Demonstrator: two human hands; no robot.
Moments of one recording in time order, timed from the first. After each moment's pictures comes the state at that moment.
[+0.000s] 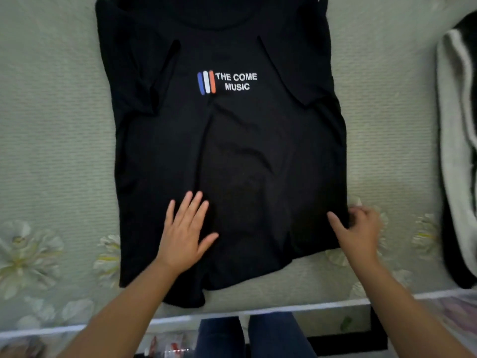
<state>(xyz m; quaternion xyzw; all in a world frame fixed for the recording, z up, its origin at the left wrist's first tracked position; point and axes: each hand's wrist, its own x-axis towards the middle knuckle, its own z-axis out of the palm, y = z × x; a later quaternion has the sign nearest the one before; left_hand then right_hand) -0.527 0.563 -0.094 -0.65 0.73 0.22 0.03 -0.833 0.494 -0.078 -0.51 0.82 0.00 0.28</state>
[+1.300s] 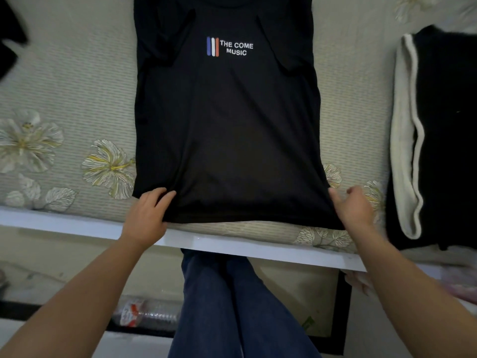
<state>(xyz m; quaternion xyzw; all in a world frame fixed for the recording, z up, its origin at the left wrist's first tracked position) -0.584 0.702 -0.055 -0.76 0.61 0.22 0.03 -0.932 0.525 -0.043 -0.51 0.81 0.08 0.27</state>
